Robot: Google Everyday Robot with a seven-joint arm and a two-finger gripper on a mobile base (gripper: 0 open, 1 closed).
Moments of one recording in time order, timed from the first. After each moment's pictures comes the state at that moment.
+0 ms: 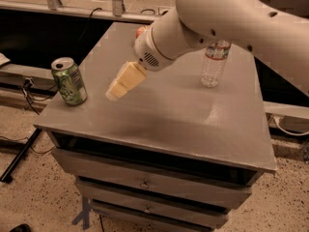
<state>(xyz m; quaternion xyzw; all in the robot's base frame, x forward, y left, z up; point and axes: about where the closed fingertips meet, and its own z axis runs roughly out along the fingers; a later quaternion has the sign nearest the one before) 0.570 0.053 0.928 -0.54 0.74 0.16 0.38</state>
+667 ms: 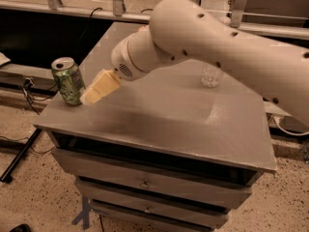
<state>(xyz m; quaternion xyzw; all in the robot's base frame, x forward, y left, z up) 0.576 0.110 0.908 -0.52 0.72 0.20 0.41</state>
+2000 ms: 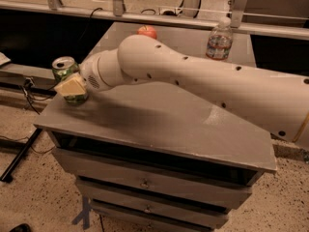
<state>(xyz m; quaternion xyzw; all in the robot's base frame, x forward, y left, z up) 0.600 0.206 0.879 -0.48 0.70 0.27 0.46</state>
